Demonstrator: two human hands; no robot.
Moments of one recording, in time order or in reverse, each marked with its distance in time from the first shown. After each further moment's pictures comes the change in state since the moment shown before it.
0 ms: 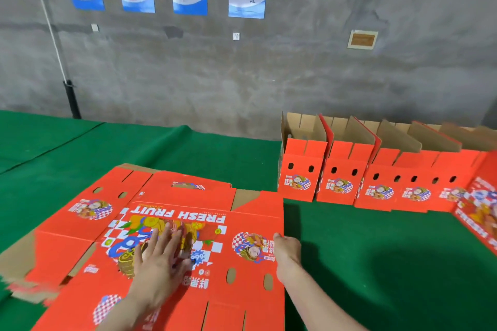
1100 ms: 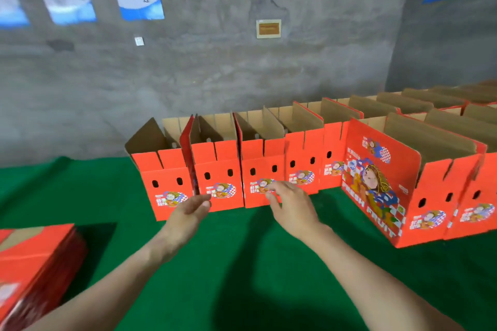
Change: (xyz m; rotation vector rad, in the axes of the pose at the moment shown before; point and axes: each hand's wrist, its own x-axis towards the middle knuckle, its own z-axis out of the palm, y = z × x) left_hand 0.081 0.436 0.050 -0.810 -0.271 0.200; right_hand 0.178 -0.077 -0.352 -0.753 0.095 -0.954
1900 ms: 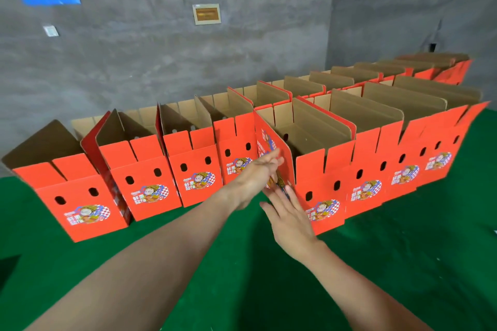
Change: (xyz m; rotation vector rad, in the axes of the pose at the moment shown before) left_hand 0.035 0.131 0.232 -0.187 -0.557 0.131; right_hand -0.077 0.162 0.001 -0.731 0.236 -0.257
